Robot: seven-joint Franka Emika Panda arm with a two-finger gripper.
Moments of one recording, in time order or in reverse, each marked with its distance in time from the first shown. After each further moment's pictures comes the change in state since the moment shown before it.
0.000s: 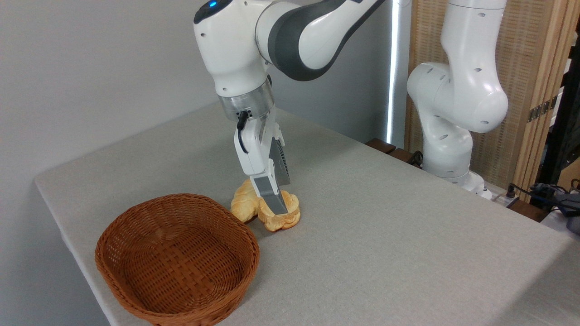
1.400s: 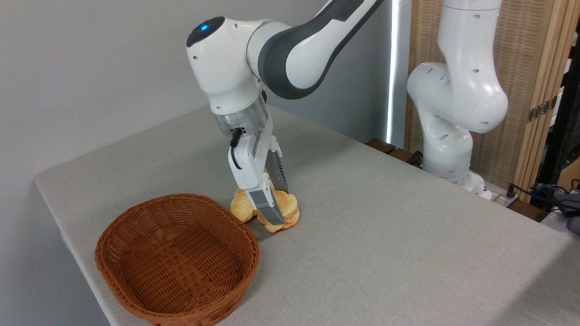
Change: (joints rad) arm -0.003 0.065 -0.014 0.001 0.003 0.035 0.005
